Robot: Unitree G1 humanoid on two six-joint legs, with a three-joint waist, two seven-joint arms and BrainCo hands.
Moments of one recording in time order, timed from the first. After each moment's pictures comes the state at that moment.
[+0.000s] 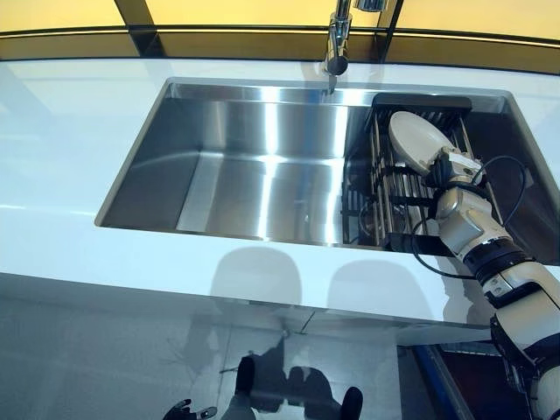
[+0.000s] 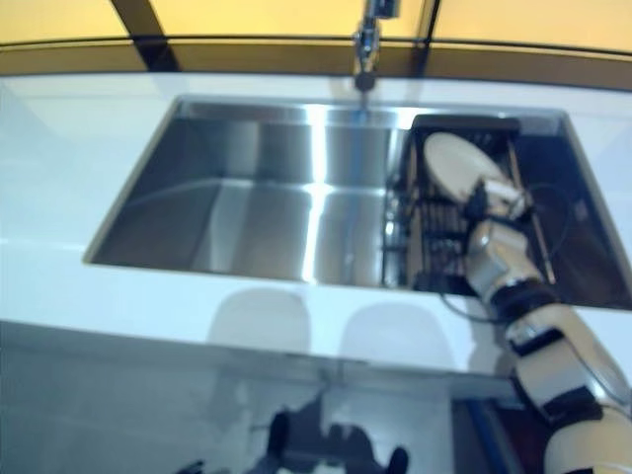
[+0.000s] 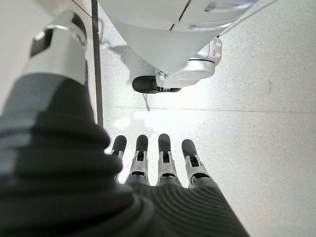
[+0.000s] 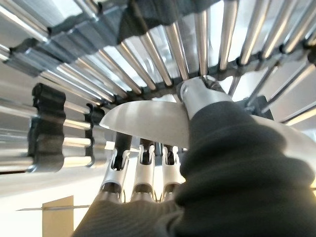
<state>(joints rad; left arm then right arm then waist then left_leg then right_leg) -0.04 0.31 -0.26 1.05 -0.28 0.01 0.04 -1.06 -0.77 0.55 0.70 -0.23 0.46 -0.25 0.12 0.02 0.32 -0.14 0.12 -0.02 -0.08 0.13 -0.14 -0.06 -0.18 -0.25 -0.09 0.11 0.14</state>
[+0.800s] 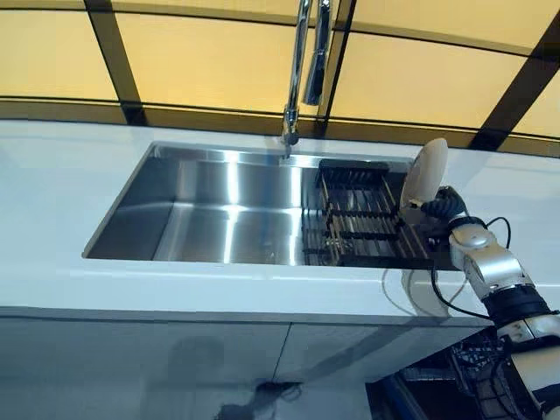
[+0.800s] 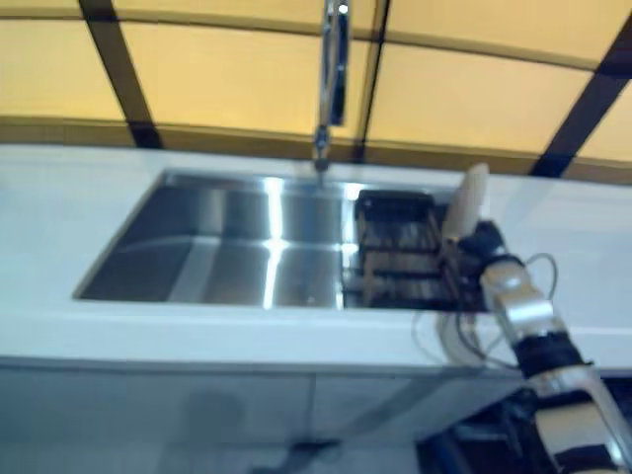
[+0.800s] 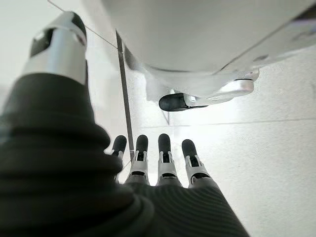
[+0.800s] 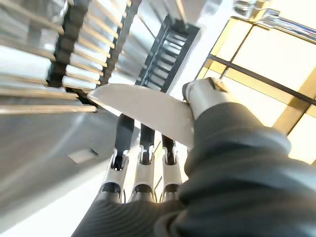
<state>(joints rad) 0.03 0.29 -0.23 1.11 -0.21 0.01 0.05 -0.71 -0.75 0.19 0.47 0.40 0.32 -0.14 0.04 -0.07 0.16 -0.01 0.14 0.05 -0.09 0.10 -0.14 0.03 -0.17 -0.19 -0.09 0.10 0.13</state>
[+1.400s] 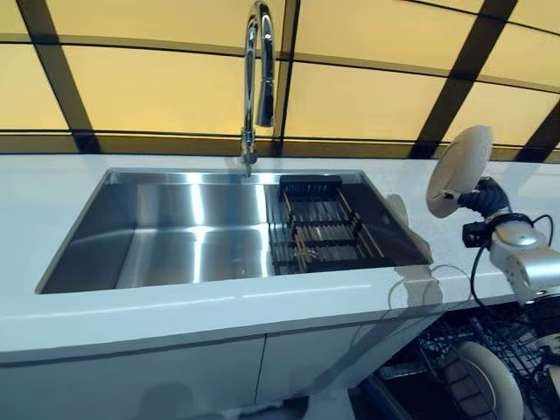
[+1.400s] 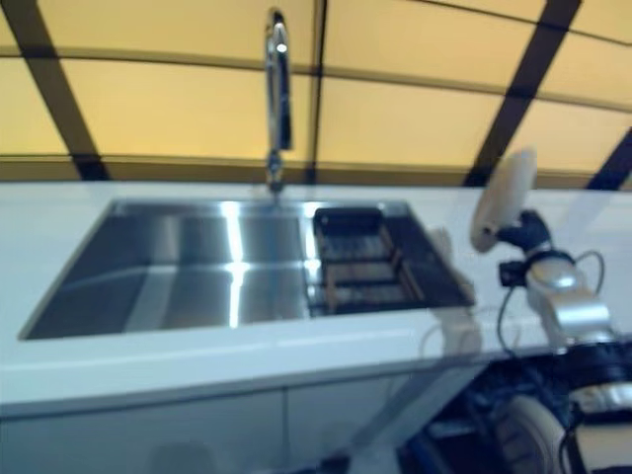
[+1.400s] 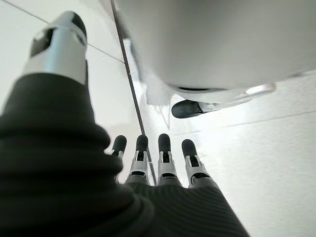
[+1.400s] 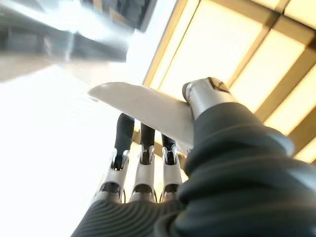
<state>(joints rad) 0.06 0.29 -0.21 1.13 -0.20 0.01 0.06 -0.64 -0.95 0.06 0.39 0.47 0.30 -0.12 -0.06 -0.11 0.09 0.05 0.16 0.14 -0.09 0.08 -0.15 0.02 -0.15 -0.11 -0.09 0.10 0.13</state>
